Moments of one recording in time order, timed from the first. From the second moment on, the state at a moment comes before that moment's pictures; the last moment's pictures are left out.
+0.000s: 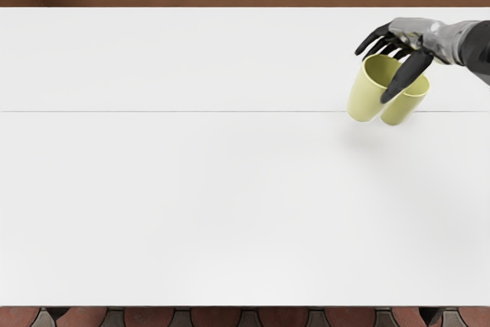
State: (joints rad) left arm -0.06 0.00 -0.03 -0.14 -0.07 -0.16 0.27; right arm 1.18 -0.89 0.44 1.57 -0.77 0.15 -0.61
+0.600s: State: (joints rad) left arm -0.06 0.00 -0.03 -0.14 -0.07 -0.16 0.27; right arm 1.28 -1.11 0.47 1.54 -0.64 0.25 -0.61
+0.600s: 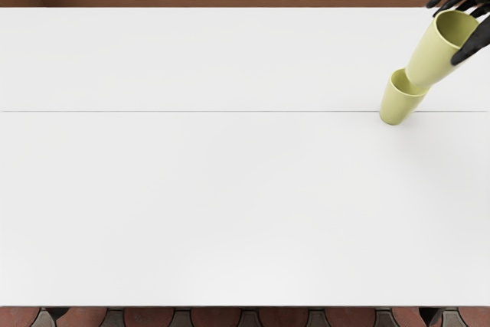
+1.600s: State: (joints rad) left arm -0.06 0.00 -0.03 -0.14 -0.07 -0.16 0.27; right arm 1.23 -0.95 0.45 1.37 -0.73 0.14 -0.61
